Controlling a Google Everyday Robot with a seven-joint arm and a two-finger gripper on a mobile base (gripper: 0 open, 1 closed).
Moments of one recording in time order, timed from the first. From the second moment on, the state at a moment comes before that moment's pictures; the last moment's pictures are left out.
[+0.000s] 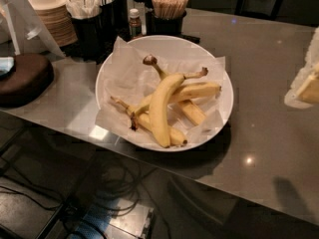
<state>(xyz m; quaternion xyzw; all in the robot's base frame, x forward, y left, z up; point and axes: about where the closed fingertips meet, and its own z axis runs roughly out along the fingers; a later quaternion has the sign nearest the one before) 0.402 -0.167 1.092 -0.61 0.73 -0.13 0.28</state>
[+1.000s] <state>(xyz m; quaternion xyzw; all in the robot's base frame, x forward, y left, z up) 0.419 -0.143 1.092 -0.65 0.70 -0.11 0.28</state>
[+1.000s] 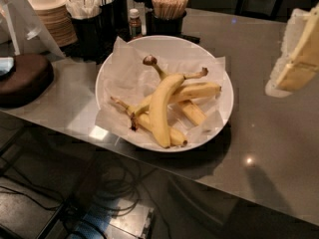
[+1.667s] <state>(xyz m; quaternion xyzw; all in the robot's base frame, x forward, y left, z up) 0.464 -0.124 1.035 -0.70 0.68 -0.01 0.24</state>
